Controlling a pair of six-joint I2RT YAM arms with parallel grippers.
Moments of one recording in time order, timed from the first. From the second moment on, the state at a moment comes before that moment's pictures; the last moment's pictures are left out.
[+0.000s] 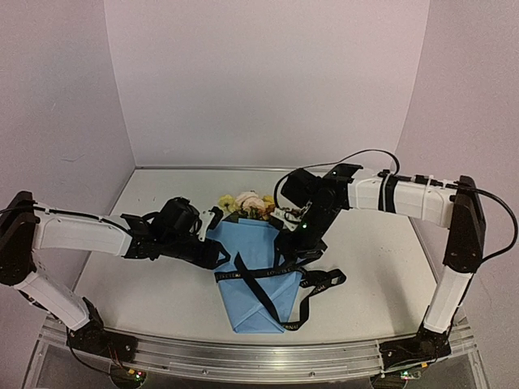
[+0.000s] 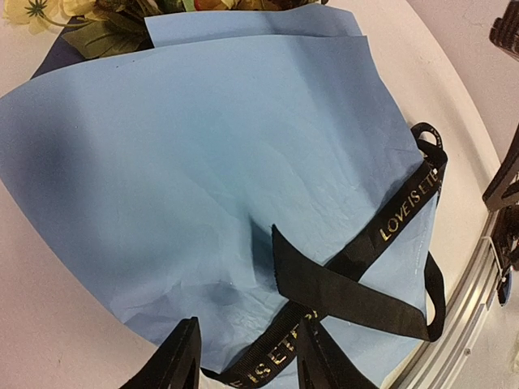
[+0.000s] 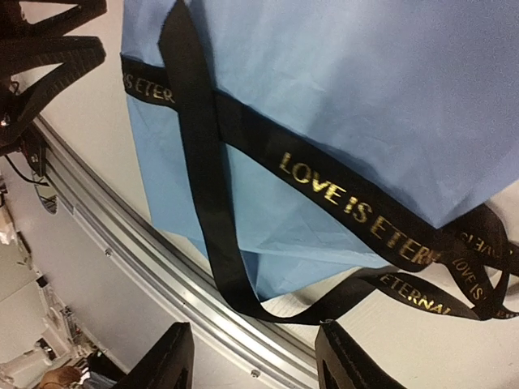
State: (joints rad) left arm -0.87 1.46 0.78 -0.09 0.14 -0.44; right arm 0.88 1.84 1.53 -1.03 -0.41 0.41
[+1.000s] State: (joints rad) left arm -0.90 1.26 0.72 -0.15 -0.01 -0.47; right arm 1.16 2.08 1.64 -0.99 0.08 0.37
